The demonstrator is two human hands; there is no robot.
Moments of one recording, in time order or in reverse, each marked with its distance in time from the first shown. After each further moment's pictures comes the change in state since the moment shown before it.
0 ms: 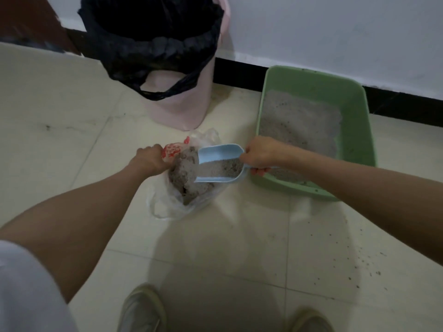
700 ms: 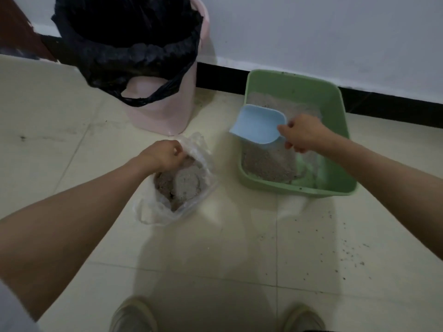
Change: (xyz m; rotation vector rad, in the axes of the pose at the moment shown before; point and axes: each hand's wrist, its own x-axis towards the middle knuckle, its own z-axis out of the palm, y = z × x) left_hand -0.014 0.059 -0.021 -0.034 -0.023 0.302; right_hand -0.018 0.071 -0.049 0.169 0.357 0.201
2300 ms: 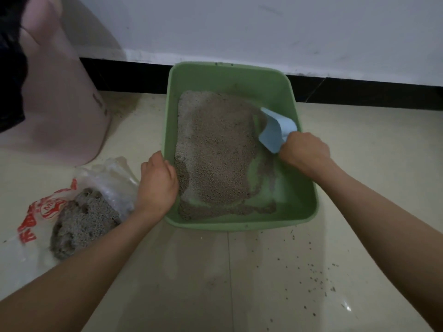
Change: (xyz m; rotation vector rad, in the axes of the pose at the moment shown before) left_hand 0.082 0.150 0.094 -0.266 0.464 0.071; right_hand 0.088 0.151 -0.014 -0.328 0.115 0.272
